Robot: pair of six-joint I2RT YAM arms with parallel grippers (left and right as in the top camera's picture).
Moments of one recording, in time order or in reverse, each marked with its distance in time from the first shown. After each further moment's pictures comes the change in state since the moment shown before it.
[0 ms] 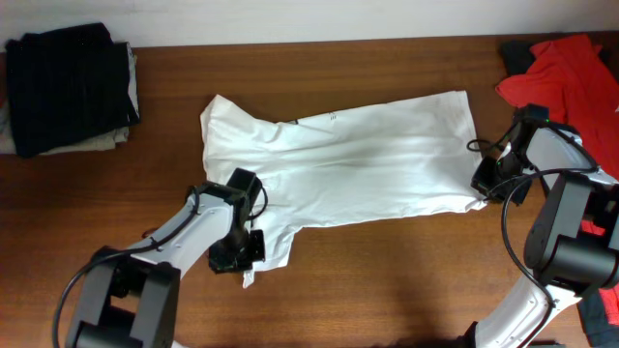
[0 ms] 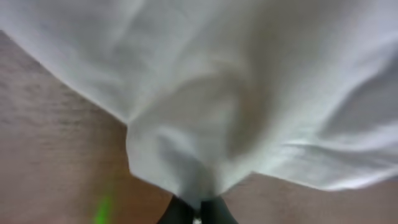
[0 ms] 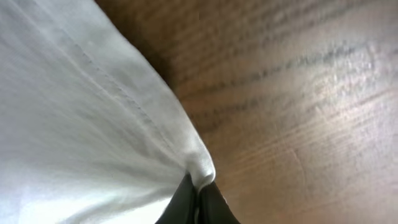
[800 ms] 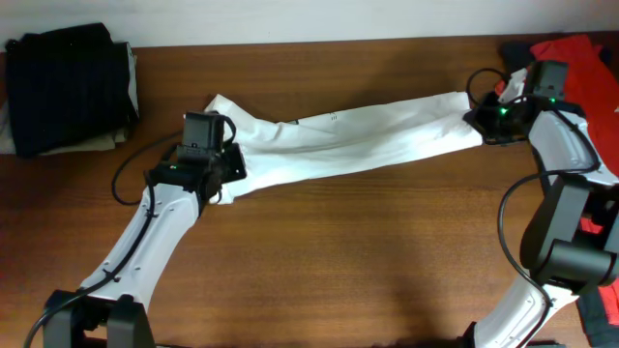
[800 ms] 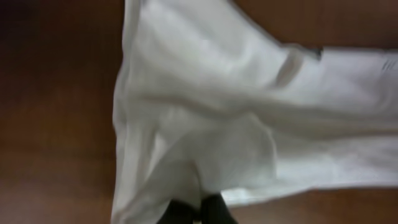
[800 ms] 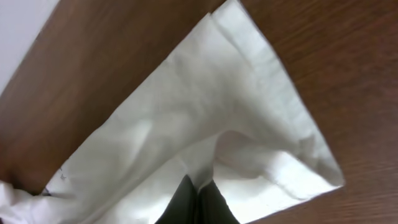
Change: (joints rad) left arm 0.149 -0.125 0.159 0.498 -0.192 0.048; right arm 0.052 0.000 0.157 0.399 -0.377 0.086
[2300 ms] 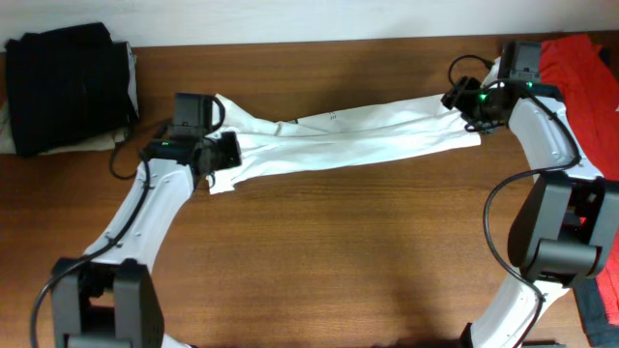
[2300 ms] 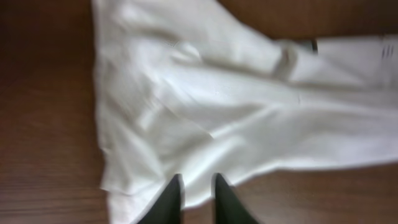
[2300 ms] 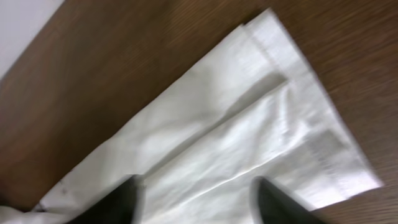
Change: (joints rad) left arm 0.059 0.142 0.138 -0.074 0.136 0.120; right arm 0.102 0.021 0.103 -0.061 0.129 0.064
